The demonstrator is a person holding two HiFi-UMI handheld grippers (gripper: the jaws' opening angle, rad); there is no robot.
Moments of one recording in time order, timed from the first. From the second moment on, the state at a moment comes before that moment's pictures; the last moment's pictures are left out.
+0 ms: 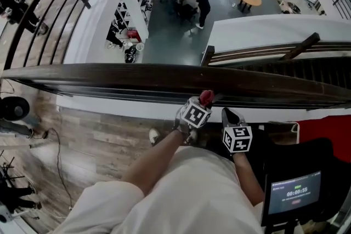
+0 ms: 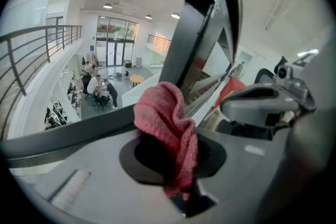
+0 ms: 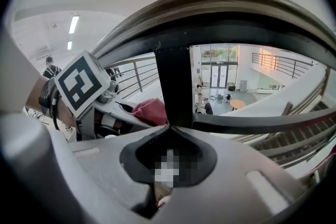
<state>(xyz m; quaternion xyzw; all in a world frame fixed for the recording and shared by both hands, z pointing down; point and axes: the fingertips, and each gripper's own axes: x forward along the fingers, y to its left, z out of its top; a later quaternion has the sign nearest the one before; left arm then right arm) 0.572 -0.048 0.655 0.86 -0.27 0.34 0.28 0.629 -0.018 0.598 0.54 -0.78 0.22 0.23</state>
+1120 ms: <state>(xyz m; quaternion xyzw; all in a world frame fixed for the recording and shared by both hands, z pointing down) 0.563 -0.103 0.636 0.86 -0.40 0.29 0.13 0.629 -0.017 0.594 0.54 -0.78 0.22 0.23</state>
